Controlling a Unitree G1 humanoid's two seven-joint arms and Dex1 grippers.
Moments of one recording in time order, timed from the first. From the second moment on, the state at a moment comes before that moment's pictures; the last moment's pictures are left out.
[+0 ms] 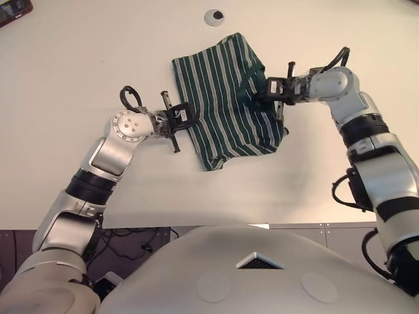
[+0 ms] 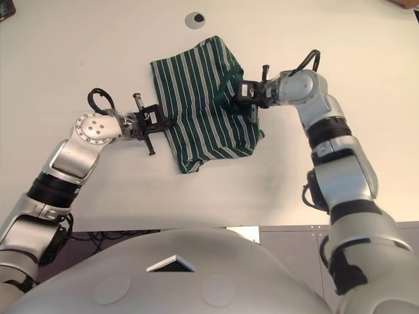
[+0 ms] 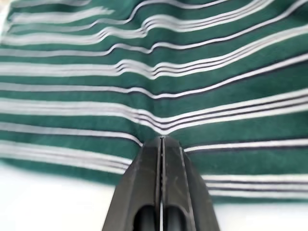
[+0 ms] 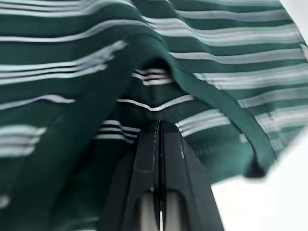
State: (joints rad) left arm -0.21 0.63 -0.42 0.02 0.06 0.27 -0.78; right arm -0.59 -0.48 0.41 0.80 -0.22 -0.39 1.05
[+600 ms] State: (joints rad) left arm 0.33 0.87 -0.09 -0.30 0.17 -0.01 -0.71; right arm -0.20 -0.84 0.24 0.25 0.00 -0.55 1.27
